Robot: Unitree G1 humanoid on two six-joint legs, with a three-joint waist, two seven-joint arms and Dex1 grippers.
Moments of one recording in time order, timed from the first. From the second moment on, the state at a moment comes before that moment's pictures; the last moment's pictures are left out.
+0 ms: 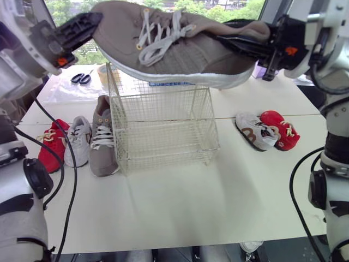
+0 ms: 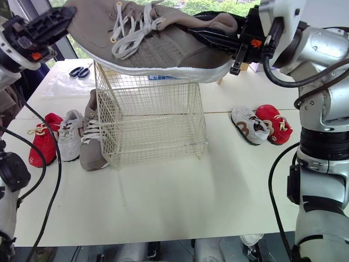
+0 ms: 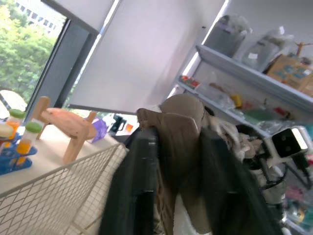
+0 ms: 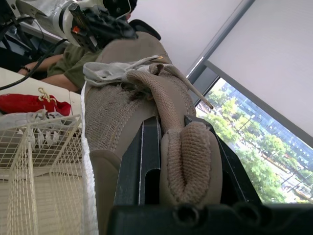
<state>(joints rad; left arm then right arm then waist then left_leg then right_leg) -1.14 0.82 0.42 0.39 -1.17 1.18 -0.76 -1.04 -0.75 -0.11 -0.11 0.51 0.40 1.01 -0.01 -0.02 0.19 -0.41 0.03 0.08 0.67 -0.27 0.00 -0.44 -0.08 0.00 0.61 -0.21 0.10</state>
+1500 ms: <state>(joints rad) -0.91 0.24 0.77 -0.10 -1.57 0.91 -0.05 -0.76 -0.24 -0.50 -0.21 1.20 0.69 0.24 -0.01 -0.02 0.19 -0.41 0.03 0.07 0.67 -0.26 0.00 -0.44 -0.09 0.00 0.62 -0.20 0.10</state>
